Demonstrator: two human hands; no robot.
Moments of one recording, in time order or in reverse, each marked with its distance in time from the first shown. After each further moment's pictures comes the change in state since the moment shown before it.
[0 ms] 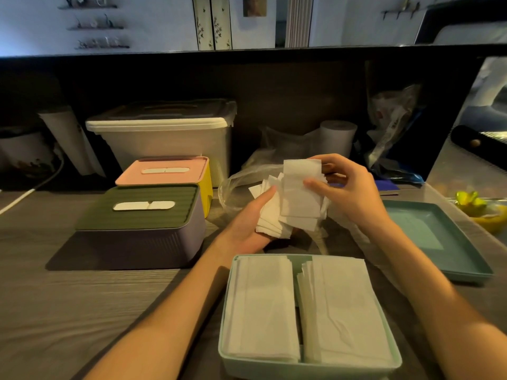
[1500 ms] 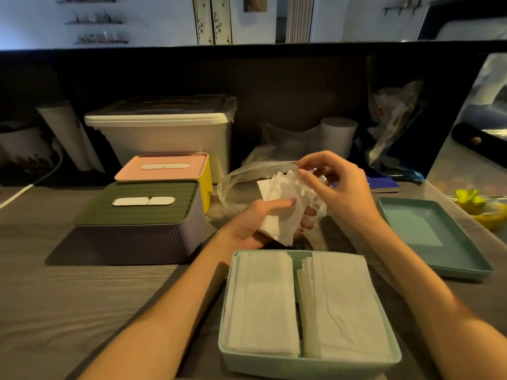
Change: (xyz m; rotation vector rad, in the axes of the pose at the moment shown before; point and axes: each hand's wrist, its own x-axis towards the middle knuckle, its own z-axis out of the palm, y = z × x) left_hand -0.019 0.003 0.009 0.376 -0.095 -0.036; right_hand -0.005 -0.007 0.012 -0.070 -0.008 -0.151
